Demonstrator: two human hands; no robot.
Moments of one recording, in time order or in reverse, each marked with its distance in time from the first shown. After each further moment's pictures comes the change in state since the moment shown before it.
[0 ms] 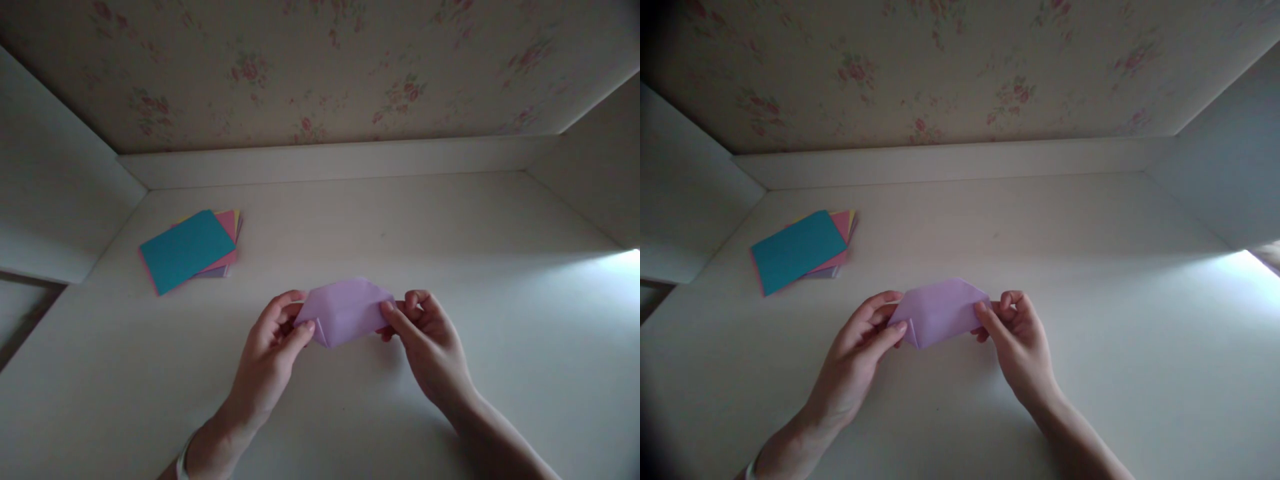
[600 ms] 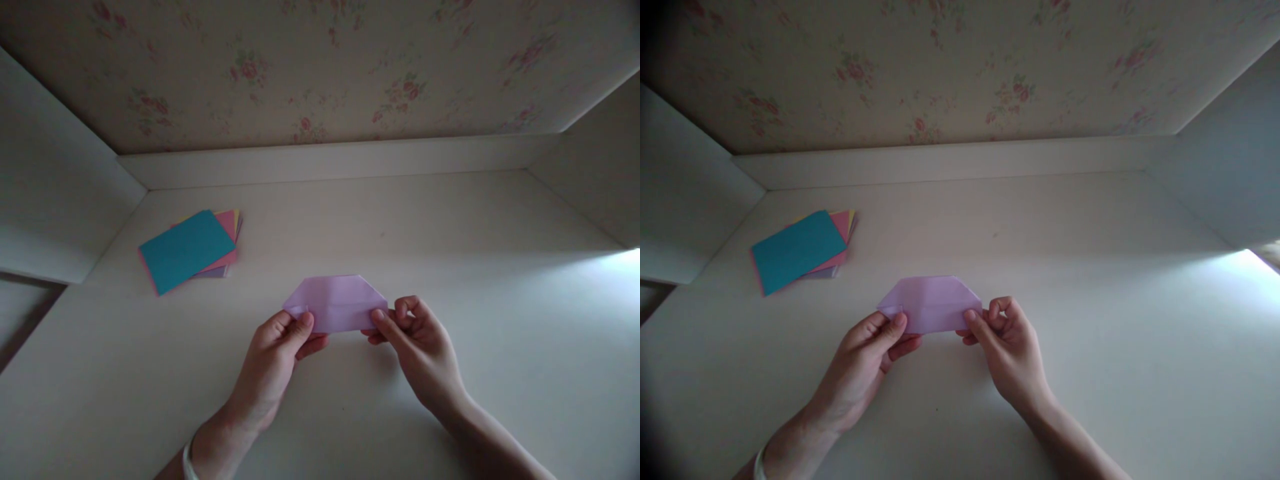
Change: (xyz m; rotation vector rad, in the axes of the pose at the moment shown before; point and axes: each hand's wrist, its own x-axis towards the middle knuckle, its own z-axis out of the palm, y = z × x) left_hand 0.001 -0.002 0.012 -0.237 -0.011 -0.183; right_hand -0.006 -0.004 0.010 -0.069 -0.015 0.027
